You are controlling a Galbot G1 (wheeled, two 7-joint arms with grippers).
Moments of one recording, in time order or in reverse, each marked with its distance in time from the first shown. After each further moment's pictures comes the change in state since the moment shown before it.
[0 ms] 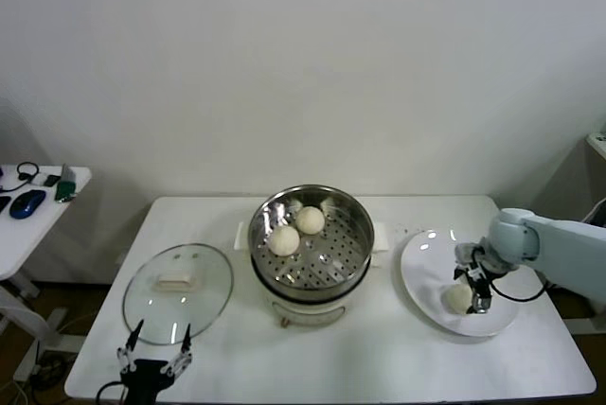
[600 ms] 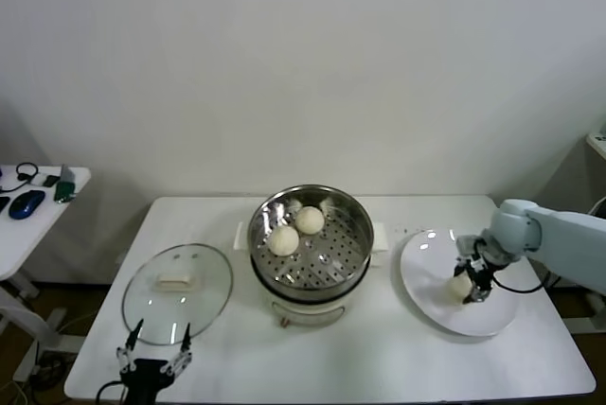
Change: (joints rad) left arm -0.001 -0.007 0.000 -0.002 0.005 0.001 -0.001; right arm 0.224 0.017 -0.120 0.032 0.055 0.081 -0.062
